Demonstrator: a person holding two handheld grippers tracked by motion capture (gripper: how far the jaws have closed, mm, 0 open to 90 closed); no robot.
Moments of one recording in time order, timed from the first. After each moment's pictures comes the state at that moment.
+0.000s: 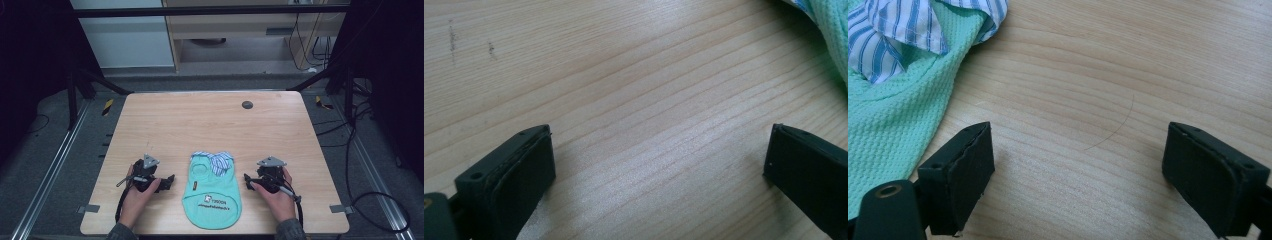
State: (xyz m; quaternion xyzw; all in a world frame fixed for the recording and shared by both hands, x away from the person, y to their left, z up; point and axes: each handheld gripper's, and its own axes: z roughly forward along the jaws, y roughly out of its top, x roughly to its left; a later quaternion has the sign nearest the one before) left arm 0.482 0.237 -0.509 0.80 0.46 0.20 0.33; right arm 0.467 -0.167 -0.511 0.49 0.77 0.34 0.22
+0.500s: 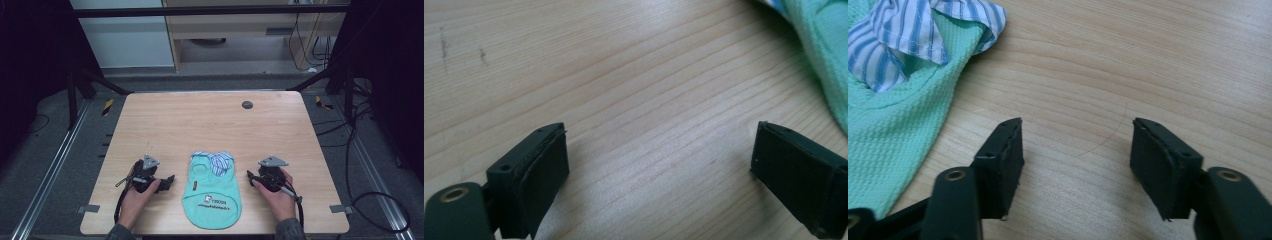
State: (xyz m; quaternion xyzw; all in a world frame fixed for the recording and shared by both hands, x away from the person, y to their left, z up) left arm 0.479 0.236 -0.502 0.81 0.44 0.20 0.34; right arm 0.467 -0.170 -0.508 0.49 0.76 0.36 0.22
